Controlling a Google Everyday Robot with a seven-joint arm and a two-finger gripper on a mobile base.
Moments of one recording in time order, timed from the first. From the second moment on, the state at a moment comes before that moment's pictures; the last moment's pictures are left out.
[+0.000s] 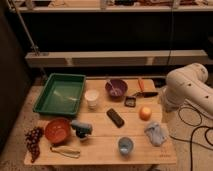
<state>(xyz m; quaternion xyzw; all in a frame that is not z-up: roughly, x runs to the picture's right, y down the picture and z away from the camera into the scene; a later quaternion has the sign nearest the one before) 0.286 0.105 0.684 -0.28 0.02 0.02 0.96</state>
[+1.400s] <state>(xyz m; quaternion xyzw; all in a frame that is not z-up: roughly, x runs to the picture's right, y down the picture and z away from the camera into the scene) 0.143 0.053 0.729 -0.27 -0.19 0.17 0.93</state>
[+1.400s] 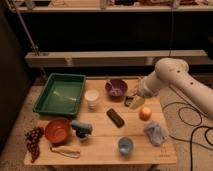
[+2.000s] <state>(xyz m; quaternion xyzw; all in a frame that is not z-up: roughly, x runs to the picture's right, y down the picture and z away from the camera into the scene) 0.132 0.079 0.749 -0.28 -0.18 0.17 0.93</state>
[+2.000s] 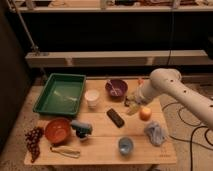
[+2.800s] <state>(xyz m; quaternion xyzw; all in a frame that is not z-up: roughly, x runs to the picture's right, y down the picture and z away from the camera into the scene) 0.110 0.147 0.786 -0.30 -0.25 0.17 0.91</state>
